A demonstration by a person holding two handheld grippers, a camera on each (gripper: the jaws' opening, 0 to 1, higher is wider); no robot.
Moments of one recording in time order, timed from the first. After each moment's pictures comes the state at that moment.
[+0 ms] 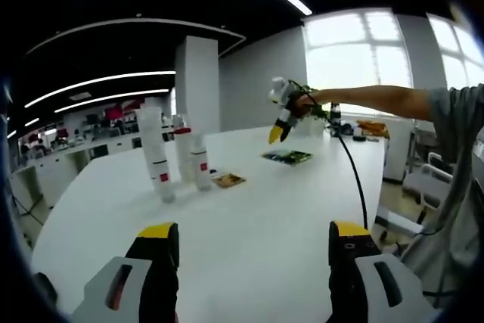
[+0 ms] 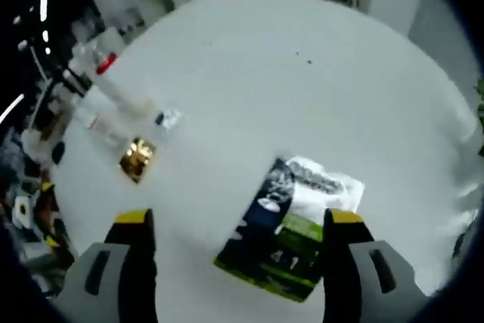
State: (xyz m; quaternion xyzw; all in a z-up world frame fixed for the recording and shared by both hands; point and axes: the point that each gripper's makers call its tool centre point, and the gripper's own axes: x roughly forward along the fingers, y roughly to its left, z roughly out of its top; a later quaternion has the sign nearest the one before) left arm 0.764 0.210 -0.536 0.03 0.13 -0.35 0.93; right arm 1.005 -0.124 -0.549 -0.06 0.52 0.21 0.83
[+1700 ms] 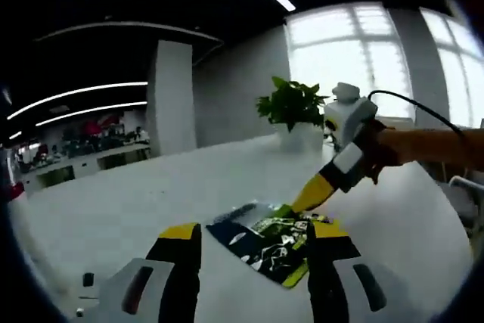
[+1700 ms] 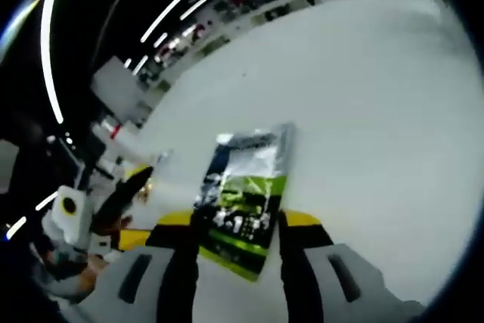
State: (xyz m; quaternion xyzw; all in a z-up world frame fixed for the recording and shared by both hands) left arm 0.967 -0.107 -0.547 0.08 0.08 -0.40 0.91; right arm 0.983 -0.199 -0.580 0.20 0.40 0.23 0.87
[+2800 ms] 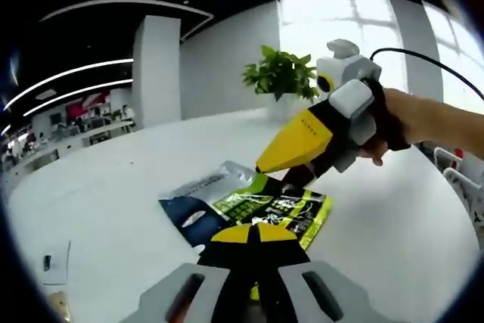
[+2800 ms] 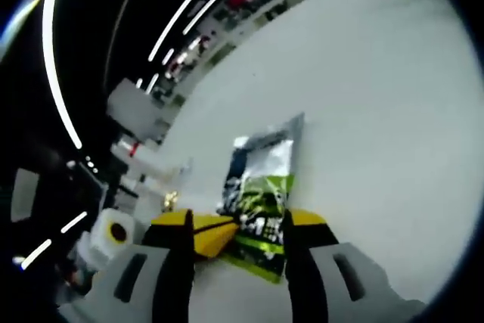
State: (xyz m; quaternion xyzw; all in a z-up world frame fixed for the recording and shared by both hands) left arm 0.962 -0.135 -0.592 0.06 0.17 -0.43 0.89; right arm 1.004 -0.192 -0.568 0.28 0.38 0.25 0.84
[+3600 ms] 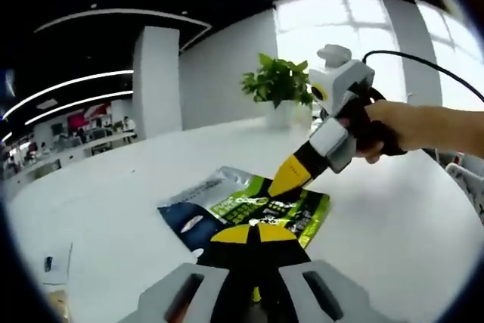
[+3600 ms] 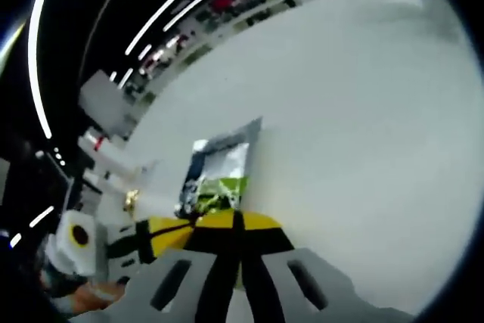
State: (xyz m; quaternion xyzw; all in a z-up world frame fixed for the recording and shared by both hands) left arm 0.958 -0.134 -0.592 0.07 0.13 -0.42 0.89; right arm 1.061 -0.255 -0.583 0.21 0.39 0.19 0.88
